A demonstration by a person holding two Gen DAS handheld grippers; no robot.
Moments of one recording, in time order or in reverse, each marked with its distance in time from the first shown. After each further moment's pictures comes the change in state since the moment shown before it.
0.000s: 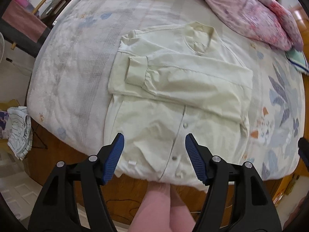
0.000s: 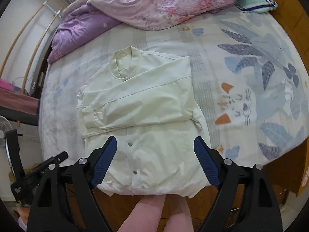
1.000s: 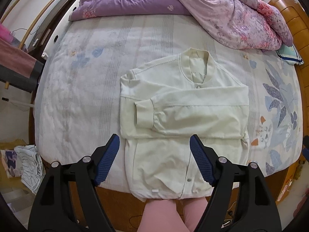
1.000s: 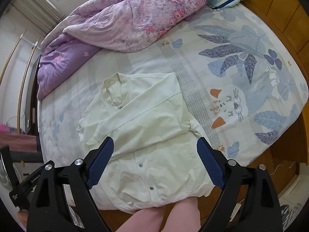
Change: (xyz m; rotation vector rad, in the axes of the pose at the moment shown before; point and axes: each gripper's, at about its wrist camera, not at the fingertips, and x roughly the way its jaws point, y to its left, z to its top) left arm -0.032 0.030 0.133 0.166 -0.046 -0.022; right arm -0.023 0.022 0.056 0.225 -0.066 -0.074
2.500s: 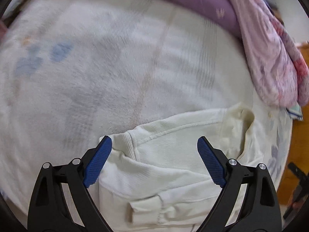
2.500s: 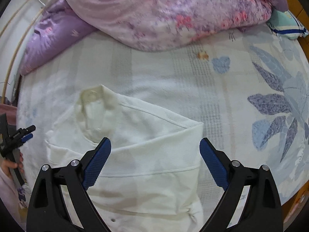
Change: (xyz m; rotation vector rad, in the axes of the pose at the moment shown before) left arm 0.286 0.119 0.193 -0.218 0.050 -0.265; right arm 0.248 0.025 0.179 -0.307 0.144 -0.046
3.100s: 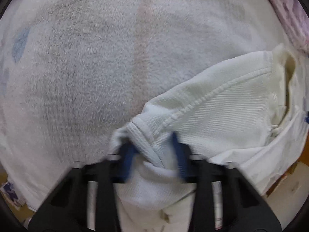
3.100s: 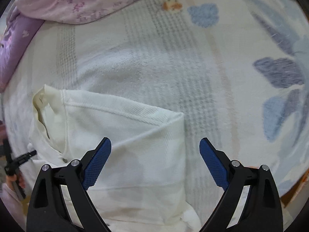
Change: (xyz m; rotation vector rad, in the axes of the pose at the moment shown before) left arm 0.085 -0.005 -0.006 0.217 0.332 0.150; right arm 0.107 -0.075 0.023 0.183 0.230 0.016
